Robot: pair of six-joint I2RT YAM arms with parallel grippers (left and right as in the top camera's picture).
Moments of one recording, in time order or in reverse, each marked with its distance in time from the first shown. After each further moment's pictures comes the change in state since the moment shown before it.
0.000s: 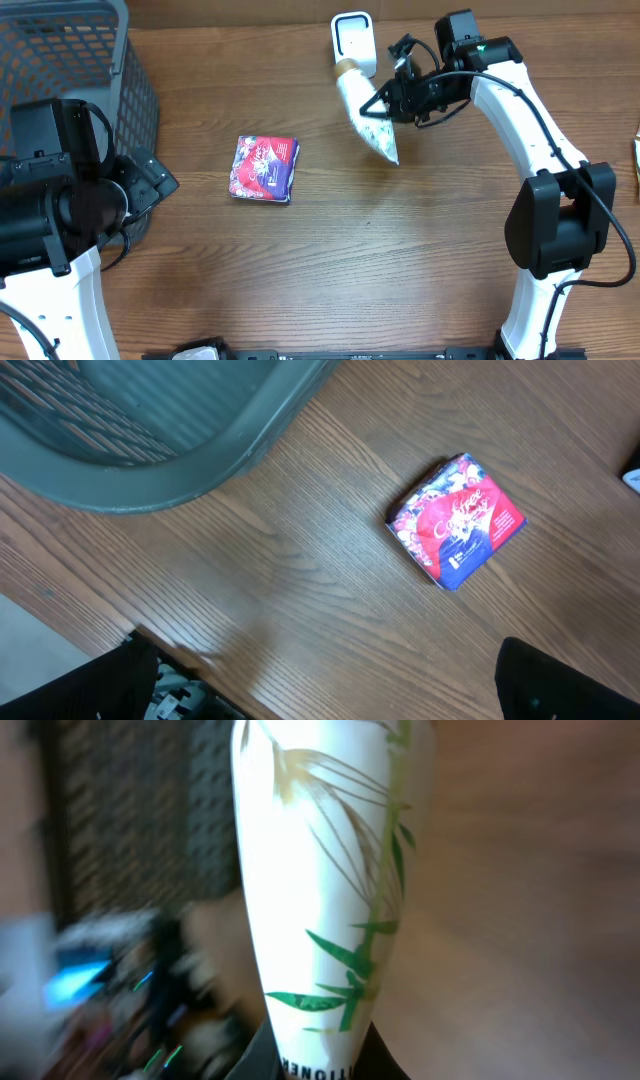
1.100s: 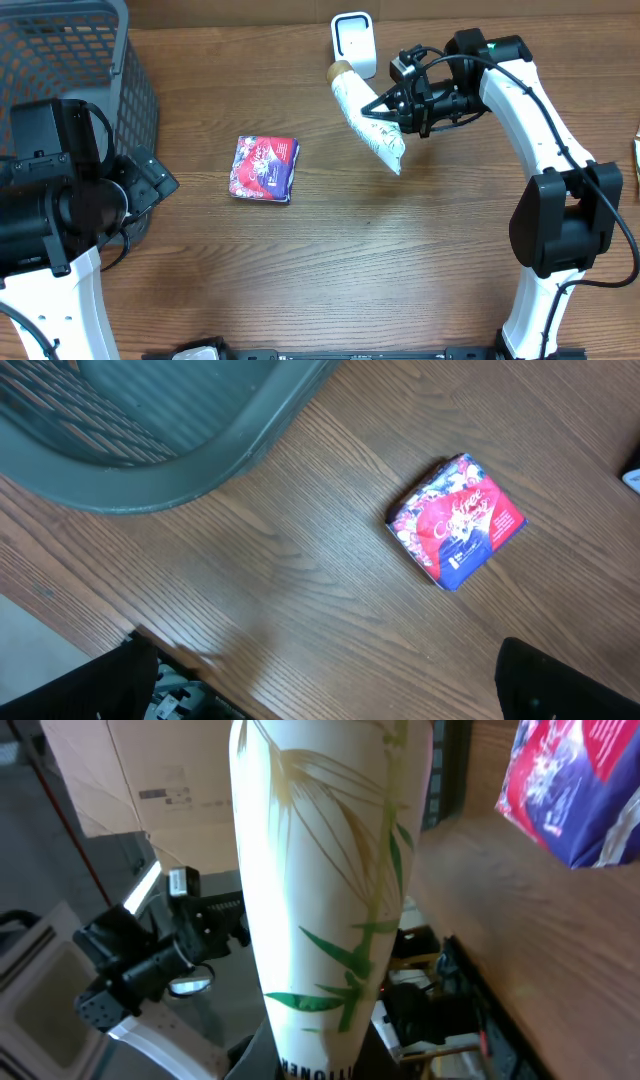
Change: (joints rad) left arm 0.000 0.000 0.000 0.000 0.000 0.000; right arm -0.037 0.000 0.001 -0.421 -0.572 -0.152
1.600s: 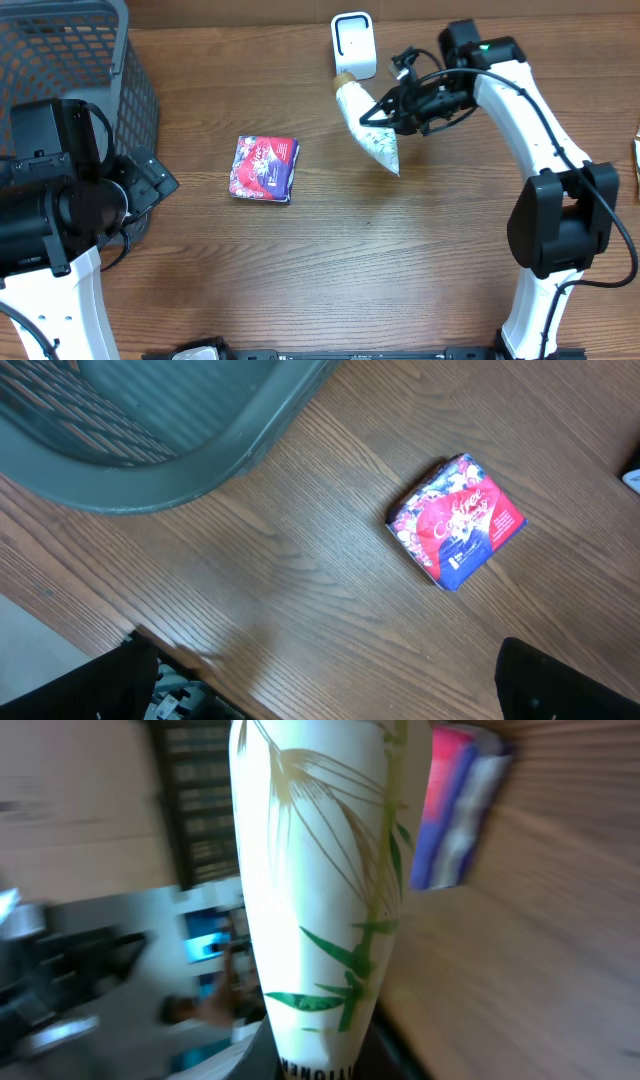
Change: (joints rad) left arm 0.000 0.000 0.000 0.000 0.000 0.000; right arm 0.017 0.000 0.000 0.171 0.296 0.107
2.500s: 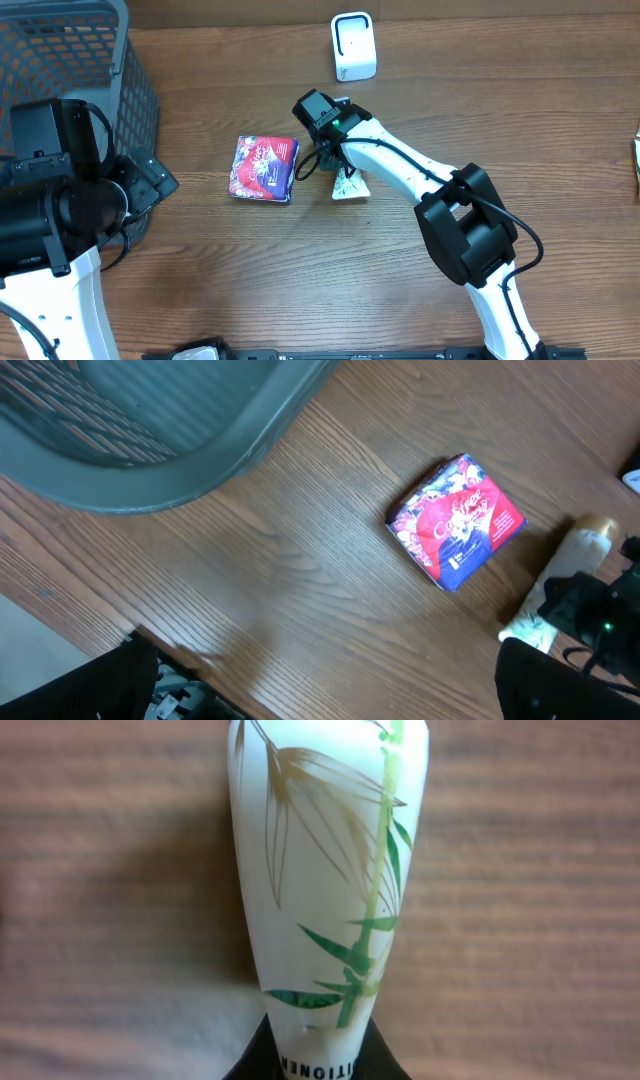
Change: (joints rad) left arm 0.000 0.000 0.000 0.000 0.000 0.000; right arm 0.484 0.170 -0.060 0.347 1.471 0.379
